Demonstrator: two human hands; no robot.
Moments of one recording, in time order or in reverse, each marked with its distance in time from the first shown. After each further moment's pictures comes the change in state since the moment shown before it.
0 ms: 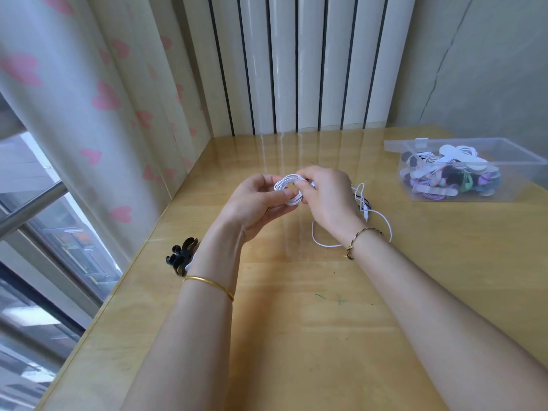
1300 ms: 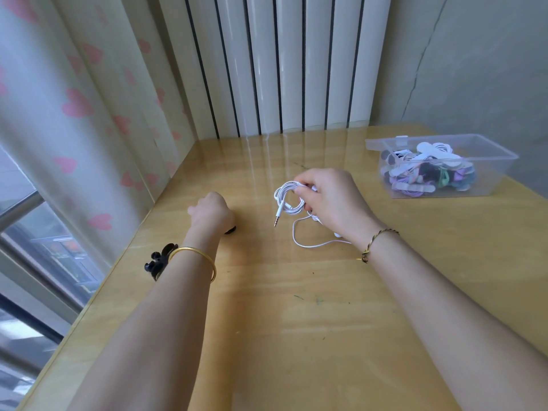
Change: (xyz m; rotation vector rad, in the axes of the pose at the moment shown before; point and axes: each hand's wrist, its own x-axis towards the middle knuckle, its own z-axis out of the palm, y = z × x) left_hand 0.056 -0.028 -0.044 1.436 0.498 -0.305; right_hand -0.011 0.010 -0.043 -0.041 -0.100 -0.038
